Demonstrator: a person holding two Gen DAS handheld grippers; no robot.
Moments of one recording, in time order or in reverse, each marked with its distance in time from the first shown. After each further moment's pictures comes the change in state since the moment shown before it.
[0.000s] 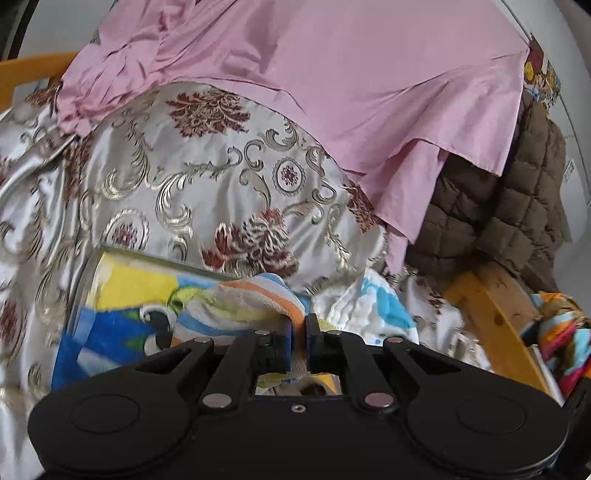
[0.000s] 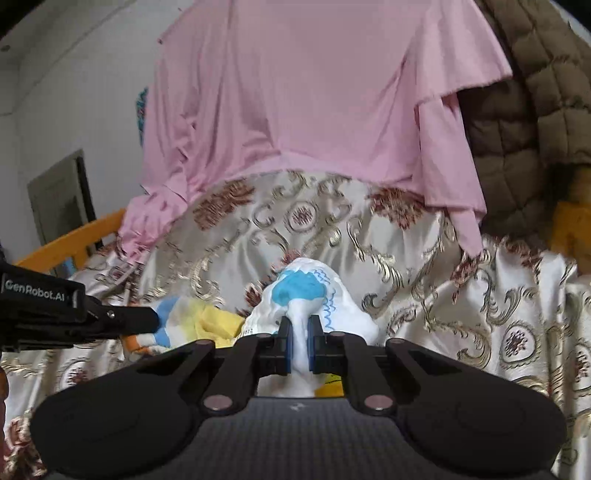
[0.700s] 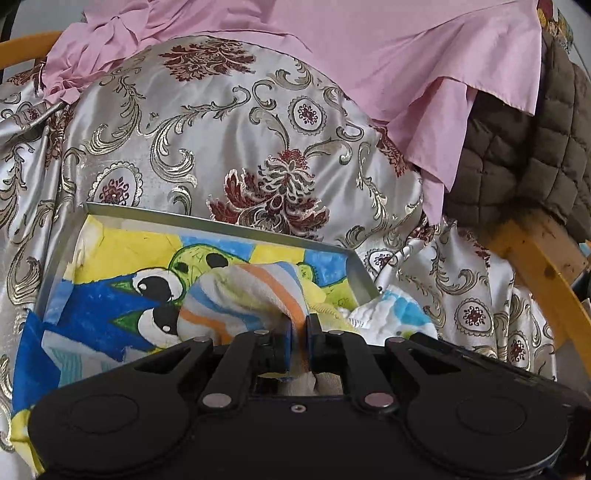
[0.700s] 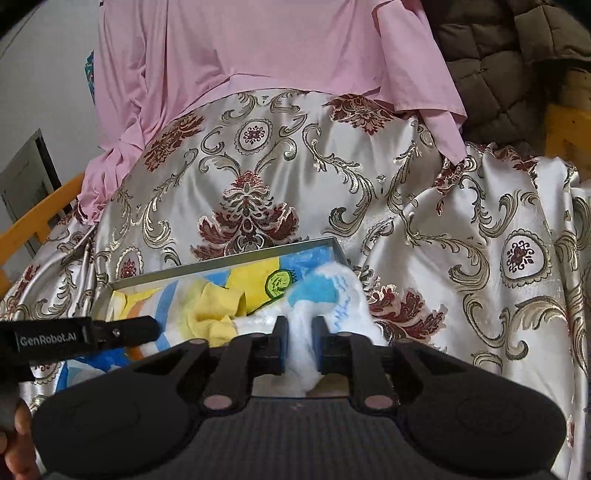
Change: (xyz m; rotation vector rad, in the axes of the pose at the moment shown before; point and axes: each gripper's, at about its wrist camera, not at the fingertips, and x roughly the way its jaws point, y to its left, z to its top) left arm 0.069 0.012 -0.039 0.069 0.105 0.078; right arm 0.044 -0.040 -0.034 0.124 0.210 -0.031
